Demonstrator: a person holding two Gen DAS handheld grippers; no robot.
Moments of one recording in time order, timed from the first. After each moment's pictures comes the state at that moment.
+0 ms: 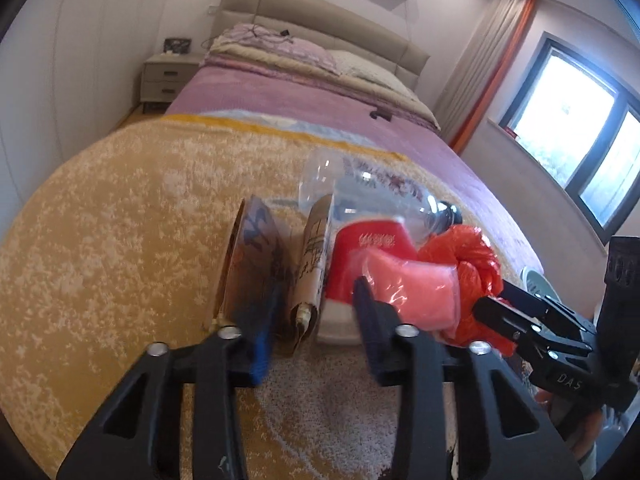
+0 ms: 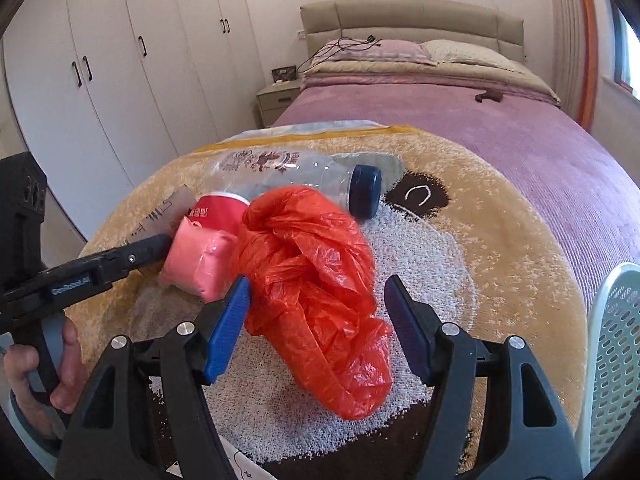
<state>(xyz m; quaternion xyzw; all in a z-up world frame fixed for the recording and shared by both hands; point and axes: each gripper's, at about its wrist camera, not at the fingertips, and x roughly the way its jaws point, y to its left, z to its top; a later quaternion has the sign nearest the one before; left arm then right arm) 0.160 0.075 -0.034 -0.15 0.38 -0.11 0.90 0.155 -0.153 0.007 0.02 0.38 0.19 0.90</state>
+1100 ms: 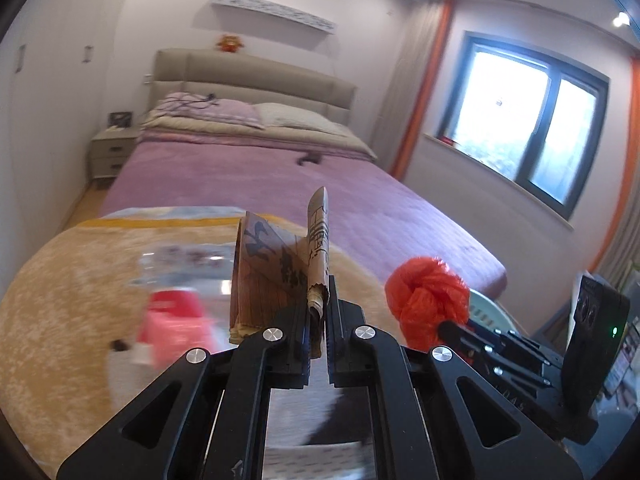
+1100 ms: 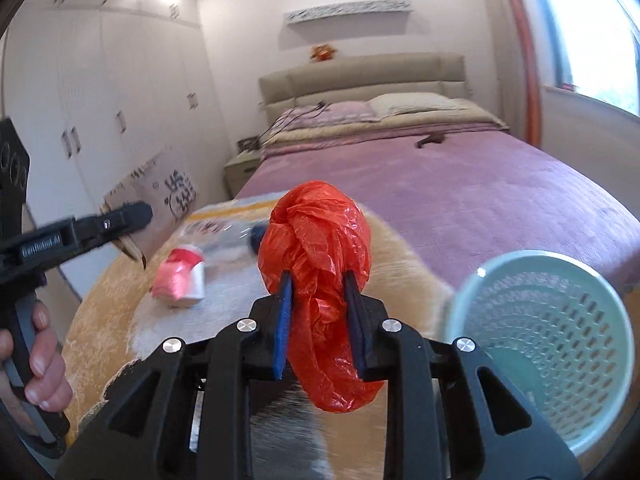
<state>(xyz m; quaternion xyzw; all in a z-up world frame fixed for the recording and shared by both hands) 0.106 -0.066 0.065 -0.08 0.28 -0.20 0.94 0.065 -0.297 0.055 0.09 0.27 0.12 0.95</state>
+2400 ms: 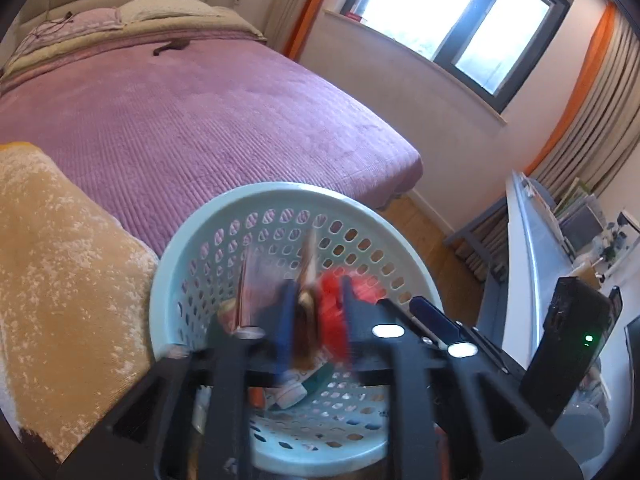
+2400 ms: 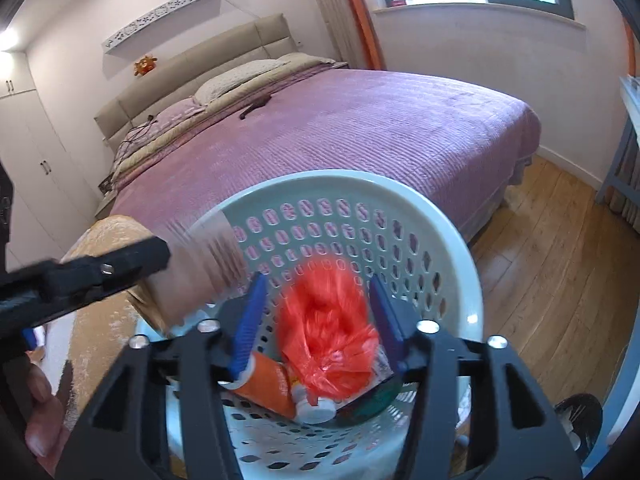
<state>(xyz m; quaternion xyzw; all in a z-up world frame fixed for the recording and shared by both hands) 0.170 -0.329 -0.030 -0.04 0.44 -0.37 0.82 0.070 -0.504 -0.035 0.21 0.34 -0.12 0.91</state>
